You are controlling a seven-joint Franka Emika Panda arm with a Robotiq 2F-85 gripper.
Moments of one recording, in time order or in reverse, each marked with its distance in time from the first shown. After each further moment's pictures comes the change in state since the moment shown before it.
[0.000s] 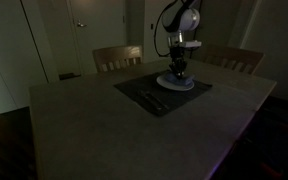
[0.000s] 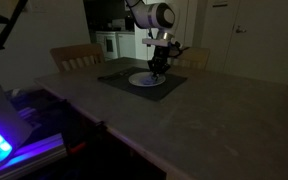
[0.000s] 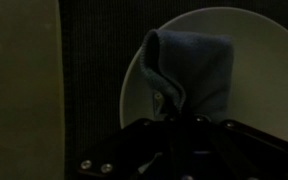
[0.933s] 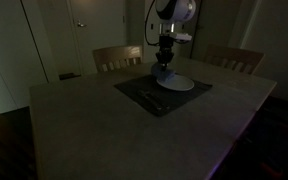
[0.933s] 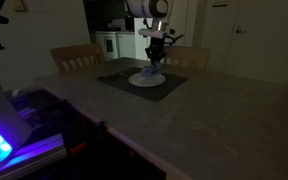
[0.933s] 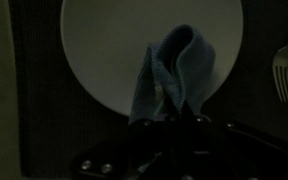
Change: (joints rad) arm 0.014 -0.064 0.071 0.007 0.074 0.152 -0.029
